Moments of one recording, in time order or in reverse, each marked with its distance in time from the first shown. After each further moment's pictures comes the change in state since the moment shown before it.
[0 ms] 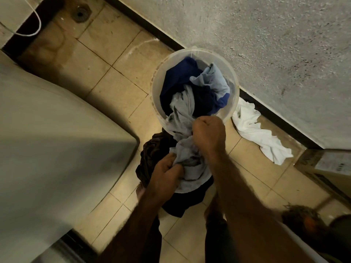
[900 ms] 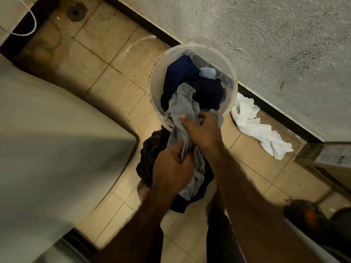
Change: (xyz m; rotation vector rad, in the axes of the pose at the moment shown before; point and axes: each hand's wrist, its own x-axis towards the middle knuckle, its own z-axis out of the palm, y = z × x) left_hand -0.003 0.029 0.017 0.423 0.177 0.070; right_hand -0.003 0.012 0.008 0.150 -0.120 0.165
